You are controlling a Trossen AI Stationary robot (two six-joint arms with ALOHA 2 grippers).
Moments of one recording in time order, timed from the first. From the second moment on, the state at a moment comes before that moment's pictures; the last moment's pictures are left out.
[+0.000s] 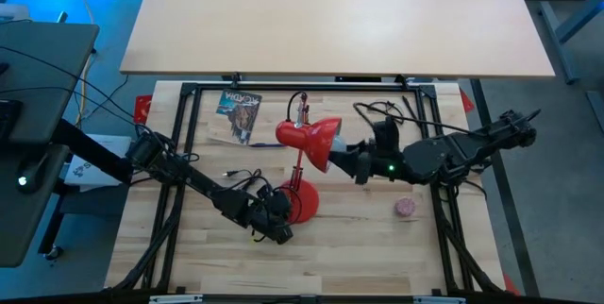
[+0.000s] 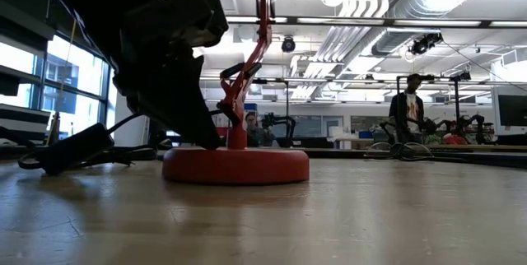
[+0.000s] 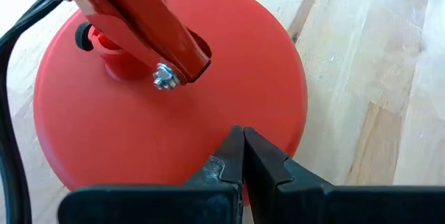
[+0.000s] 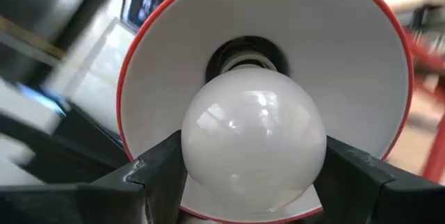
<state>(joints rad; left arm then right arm) -0.49 1.87 0.99 -0.21 -0.44 -0.85 0.42 1.35 1.46 -0.26 0.68 1.02</state>
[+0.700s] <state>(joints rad) -0.49 1.87 0.99 -0.21 -0.46 -0.81 0.42 1.35 1.46 -0.25 0.63 1.65</state>
